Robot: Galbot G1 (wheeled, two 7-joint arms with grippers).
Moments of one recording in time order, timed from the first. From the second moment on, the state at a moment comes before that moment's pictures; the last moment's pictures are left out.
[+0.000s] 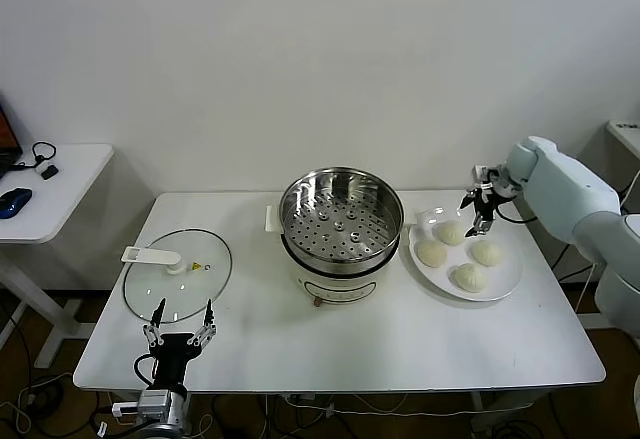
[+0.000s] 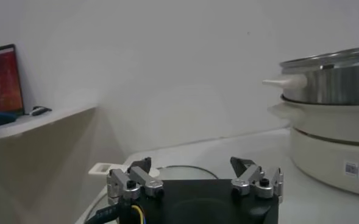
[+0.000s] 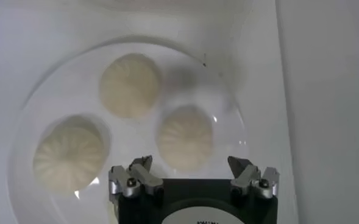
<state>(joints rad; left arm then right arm) 1.62 -1.61 -0.68 -1.90 0.15 -0.11 0.04 0.19 1.07 -0.91 0.29 0.05 0.15 -1.06</state>
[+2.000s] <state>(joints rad) 1.64 -1.61 -0.67 -1.89 0.15 -0.17 0.03 0.11 1.20 -0.67 0.11 -0.12 0.16 -0.95</state>
